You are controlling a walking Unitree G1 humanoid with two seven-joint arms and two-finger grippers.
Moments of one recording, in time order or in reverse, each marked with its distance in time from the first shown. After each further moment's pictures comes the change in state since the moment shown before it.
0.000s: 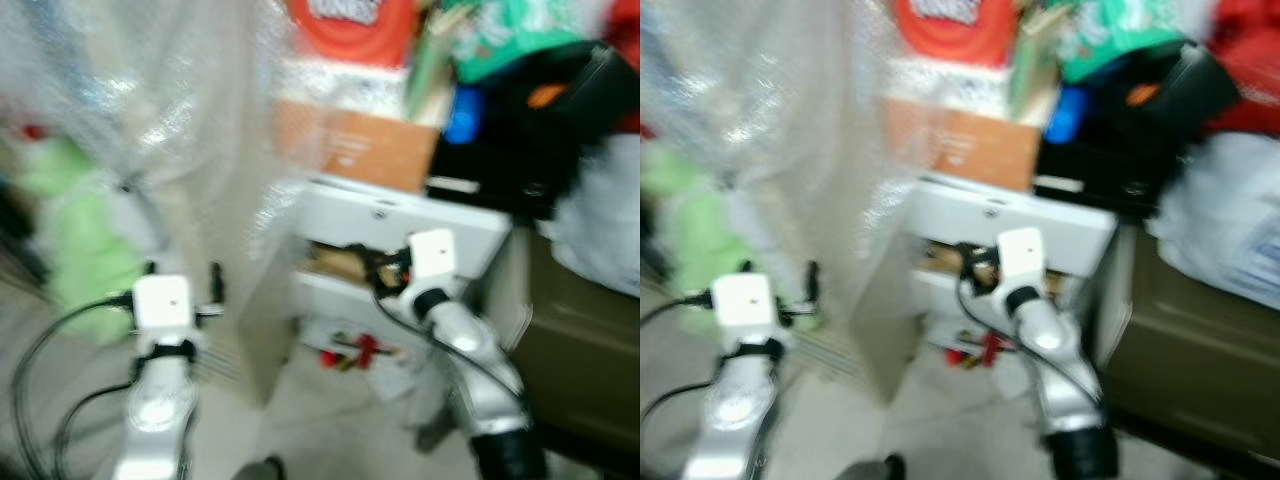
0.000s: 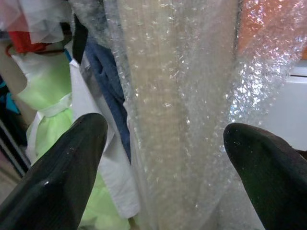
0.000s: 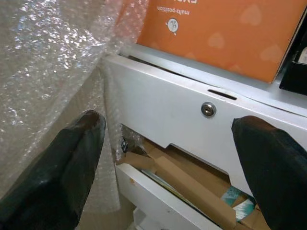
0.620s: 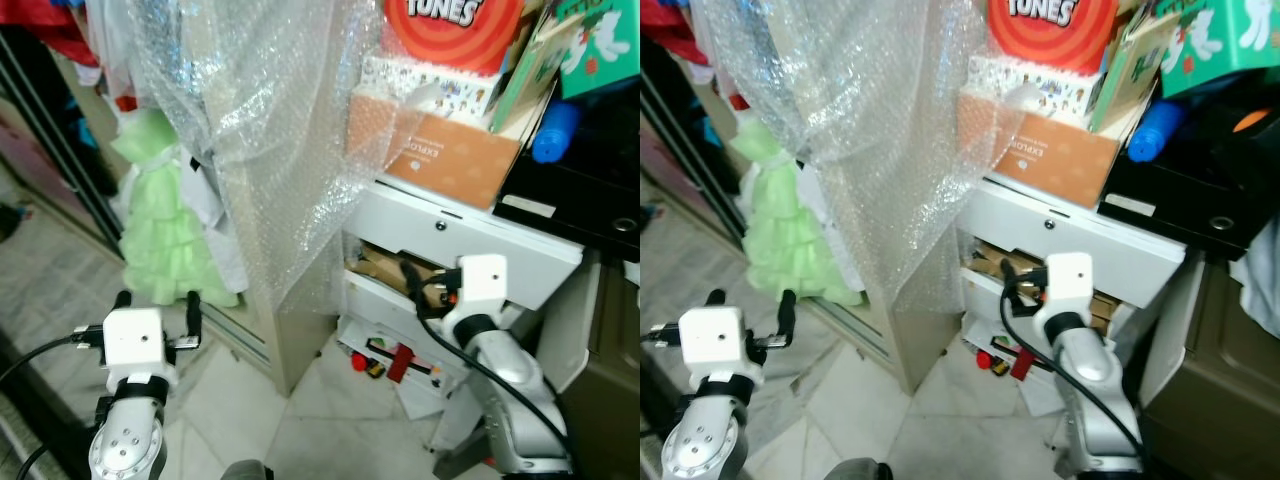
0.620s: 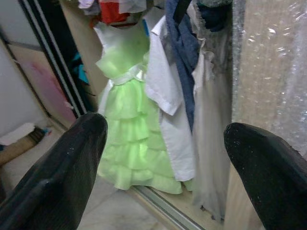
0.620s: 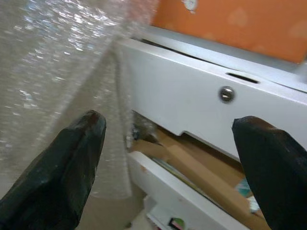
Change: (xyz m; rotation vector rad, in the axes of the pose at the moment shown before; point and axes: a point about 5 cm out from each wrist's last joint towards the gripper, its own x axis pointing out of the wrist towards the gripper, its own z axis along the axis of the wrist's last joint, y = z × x) left arm -0.037 0.028 -0.009 0.036 0.054 0.028; right arm -0.037 -0.025 -0.011 0.044 0.032 -0.100
